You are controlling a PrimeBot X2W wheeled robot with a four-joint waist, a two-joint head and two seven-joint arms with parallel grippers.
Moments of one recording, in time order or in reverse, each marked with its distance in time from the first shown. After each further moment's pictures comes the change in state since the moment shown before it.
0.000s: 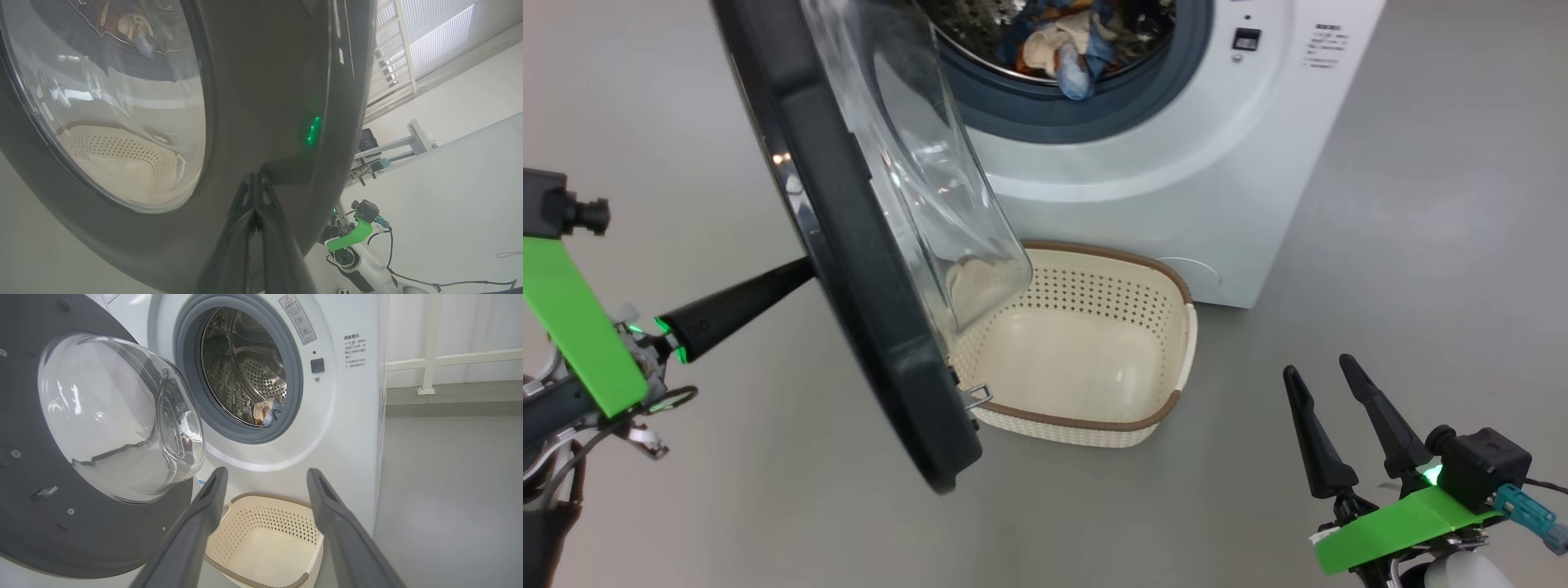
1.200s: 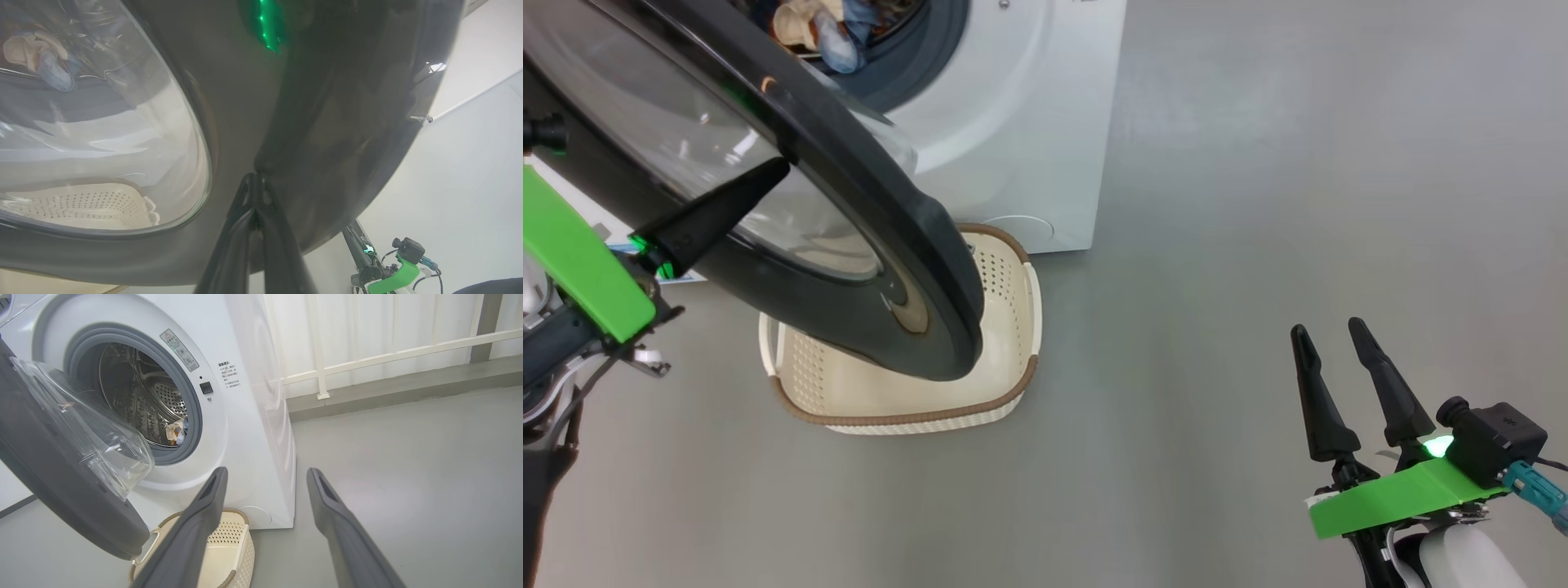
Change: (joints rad) left arm -0.161 0.039 -0.128 0.078 0.093 -0.002 -0.261; right arm -0.042 0.072 -0.063 -0.019 -0.009 0.000 0.000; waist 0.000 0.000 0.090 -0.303
